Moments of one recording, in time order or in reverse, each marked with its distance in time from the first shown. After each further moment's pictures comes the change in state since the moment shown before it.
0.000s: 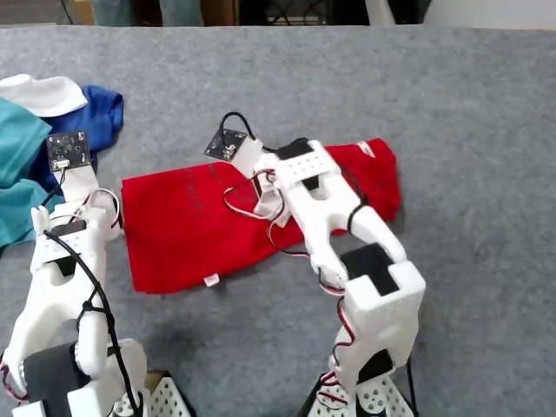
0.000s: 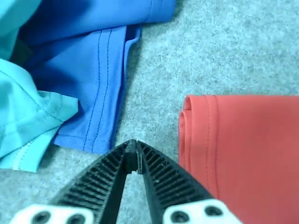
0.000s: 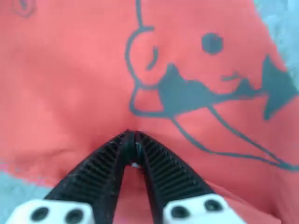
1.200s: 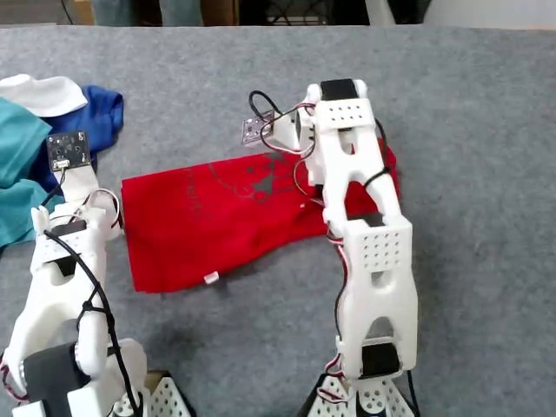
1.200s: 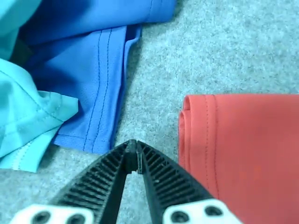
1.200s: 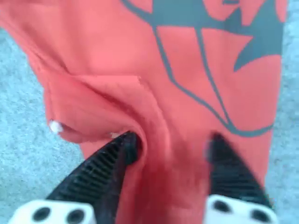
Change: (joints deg) left arm 0.0 0.0 0.0 0.0 0.0; right arm 12.7 27.1 -54.2 39.4 36.9
